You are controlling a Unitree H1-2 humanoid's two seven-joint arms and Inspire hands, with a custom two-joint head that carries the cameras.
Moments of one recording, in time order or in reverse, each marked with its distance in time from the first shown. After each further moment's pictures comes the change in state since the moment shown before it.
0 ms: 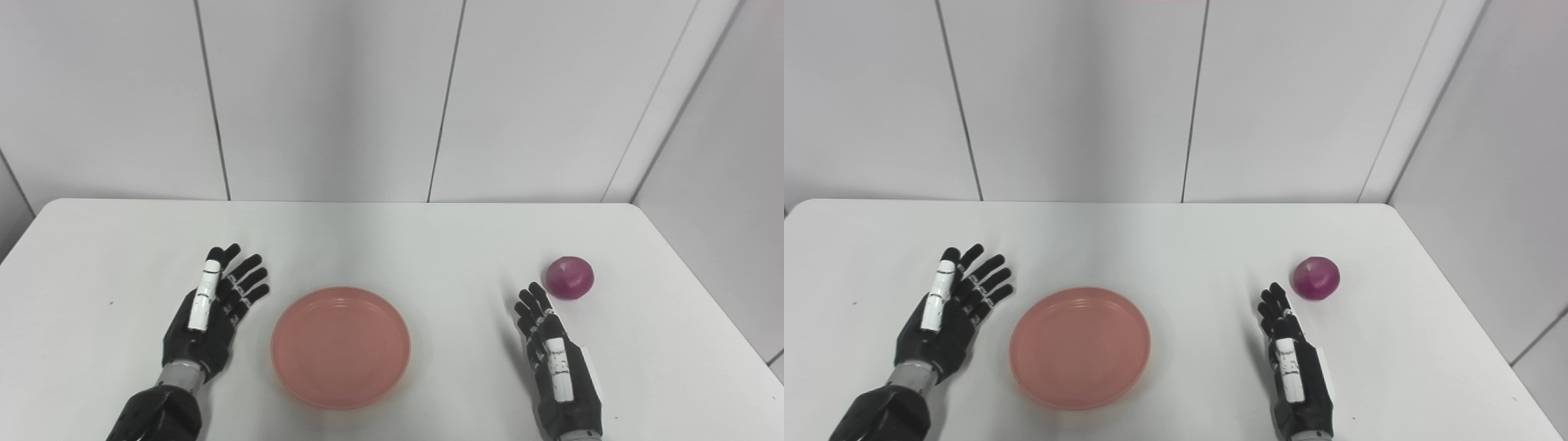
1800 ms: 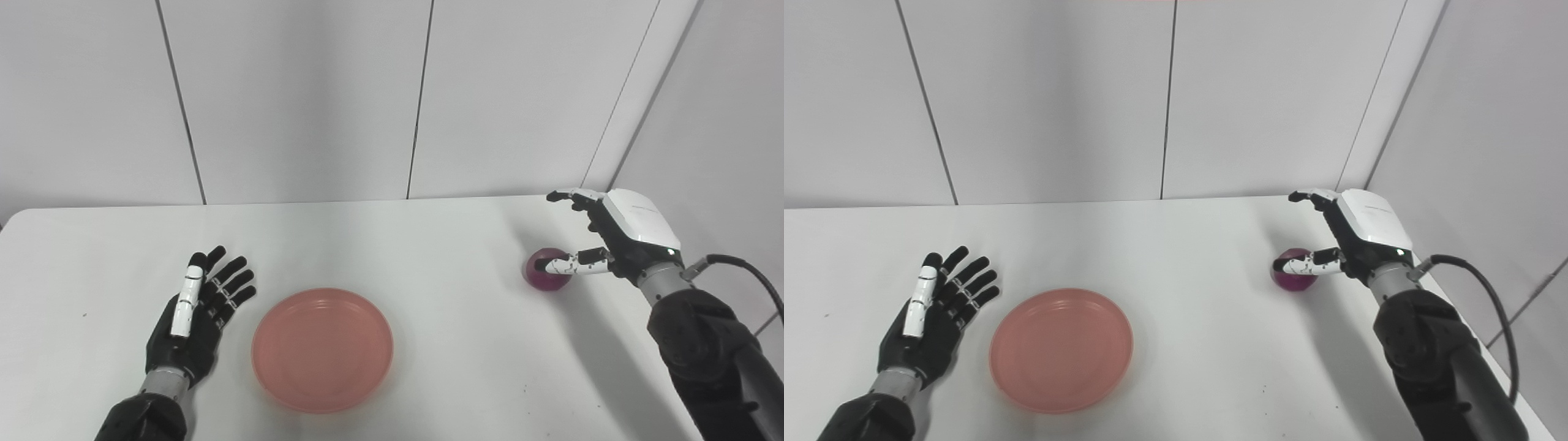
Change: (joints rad) left arm -0.023 -0.005 0.015 0.058 -0.001 -0.045 -0.062; right arm -0.399 -0.672 0.168 -0.129 -0.912 0.414 0.293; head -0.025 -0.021
